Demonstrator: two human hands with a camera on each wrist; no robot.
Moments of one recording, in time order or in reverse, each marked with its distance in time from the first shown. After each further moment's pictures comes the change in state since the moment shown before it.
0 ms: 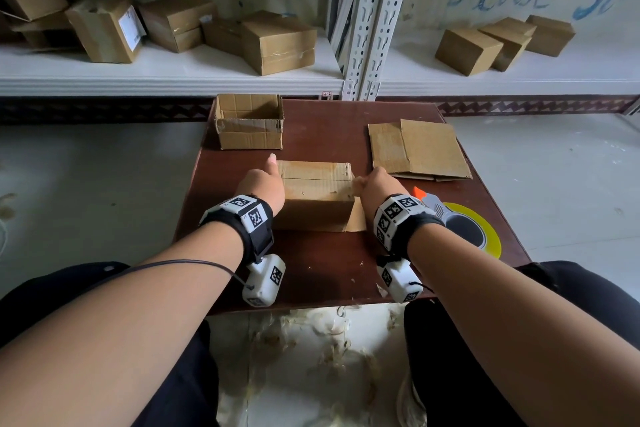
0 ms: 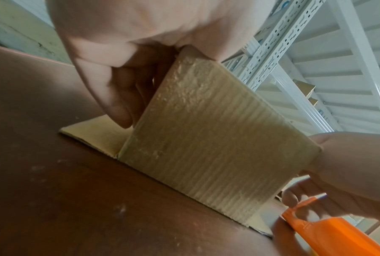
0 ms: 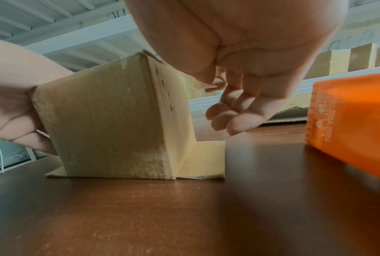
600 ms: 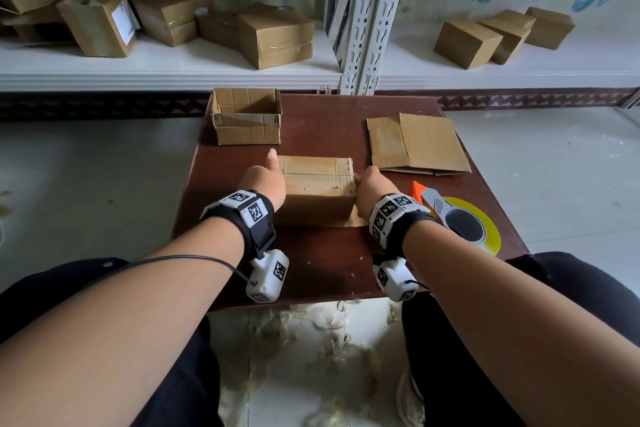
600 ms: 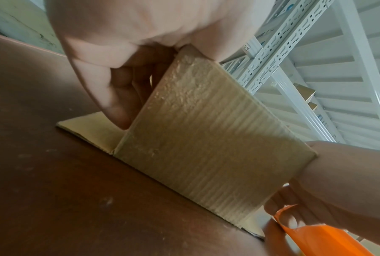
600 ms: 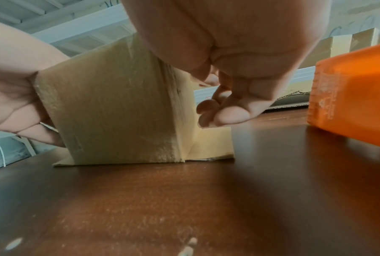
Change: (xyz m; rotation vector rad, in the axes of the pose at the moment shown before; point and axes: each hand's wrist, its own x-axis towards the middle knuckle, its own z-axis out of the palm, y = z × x) left_hand -0.001 0.005 0.002 -0.035 -0.022 -0.028; right_hand 0.002 0.008 0.021 -0.015 0.082 -0.149
